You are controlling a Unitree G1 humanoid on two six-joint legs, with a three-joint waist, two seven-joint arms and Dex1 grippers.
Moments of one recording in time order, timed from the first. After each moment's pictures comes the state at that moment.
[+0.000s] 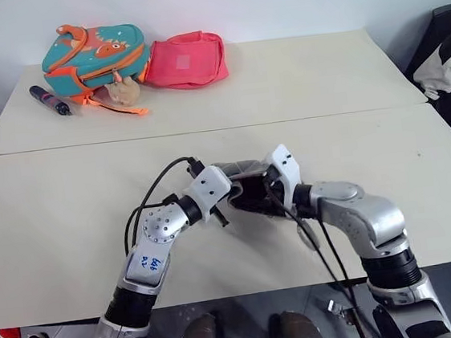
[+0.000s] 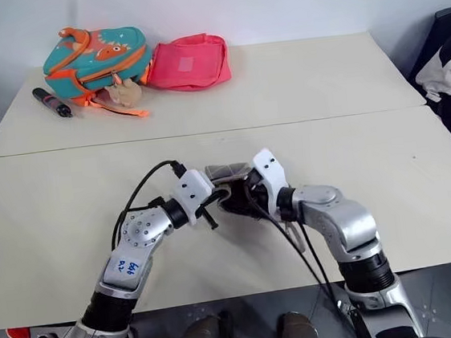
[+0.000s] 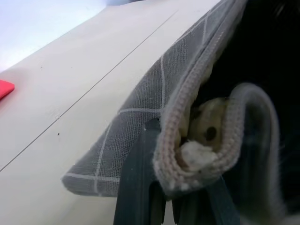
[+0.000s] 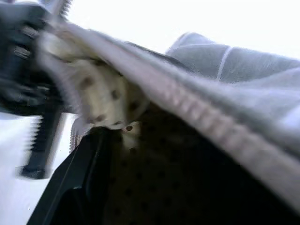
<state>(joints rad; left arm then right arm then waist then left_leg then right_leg) -0.38 0.29 -0.23 -0.14 0.07 0.19 -0.49 -0.48 -0.25 0.11 -0.25 0.33 0.91 0.62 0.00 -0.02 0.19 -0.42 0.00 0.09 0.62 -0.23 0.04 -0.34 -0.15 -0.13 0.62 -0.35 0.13</state>
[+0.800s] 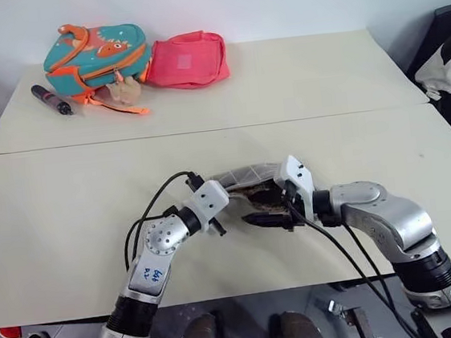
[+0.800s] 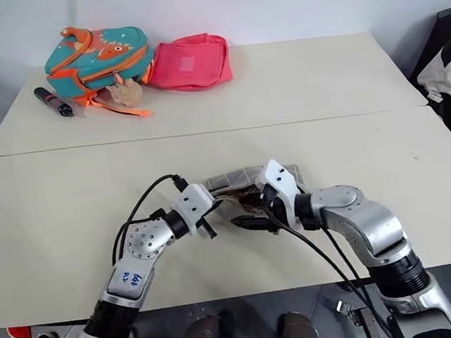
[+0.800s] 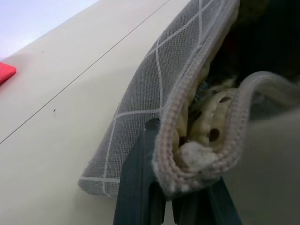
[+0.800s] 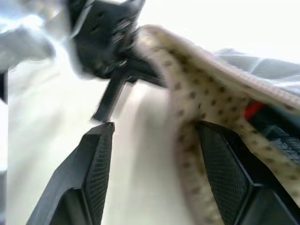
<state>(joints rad) -0.31 0.29 -0.23 -0.07 0.11 0.08 -0.47 -0.44 -0.60 0.20 -0.33 0.40 0.71 0.94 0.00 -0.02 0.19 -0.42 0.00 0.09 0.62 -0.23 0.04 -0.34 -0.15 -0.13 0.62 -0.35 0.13</state>
